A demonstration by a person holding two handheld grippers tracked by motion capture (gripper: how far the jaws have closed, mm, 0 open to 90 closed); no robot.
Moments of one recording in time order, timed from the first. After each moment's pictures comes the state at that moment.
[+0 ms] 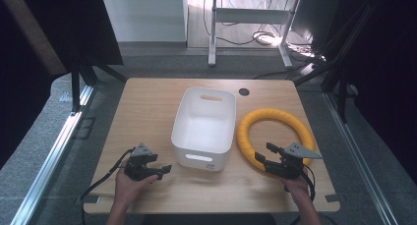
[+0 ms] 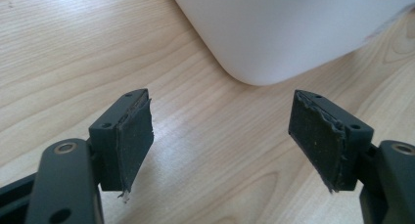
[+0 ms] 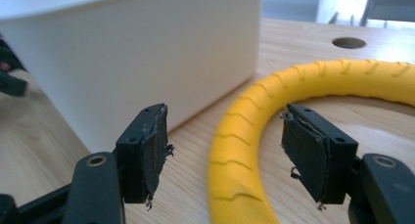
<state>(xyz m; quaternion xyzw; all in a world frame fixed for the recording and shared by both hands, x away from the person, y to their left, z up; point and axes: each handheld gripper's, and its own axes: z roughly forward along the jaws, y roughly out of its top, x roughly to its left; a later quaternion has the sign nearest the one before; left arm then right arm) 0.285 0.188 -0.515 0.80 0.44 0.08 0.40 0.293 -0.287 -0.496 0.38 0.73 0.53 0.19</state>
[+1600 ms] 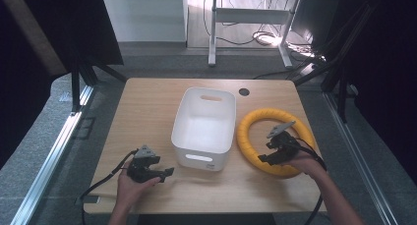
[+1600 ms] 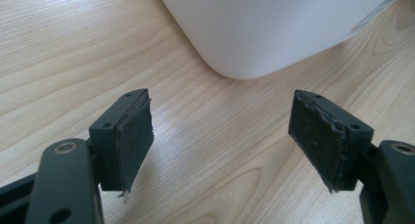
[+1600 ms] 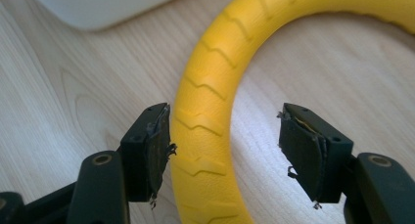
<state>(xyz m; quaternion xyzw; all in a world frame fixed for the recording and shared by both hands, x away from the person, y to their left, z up) 0.279 0.180 -0.514 0.81 0.43 0.07 0.39 0.350 -0.272 -0.457 0.31 0.92 0.25 0.09</state>
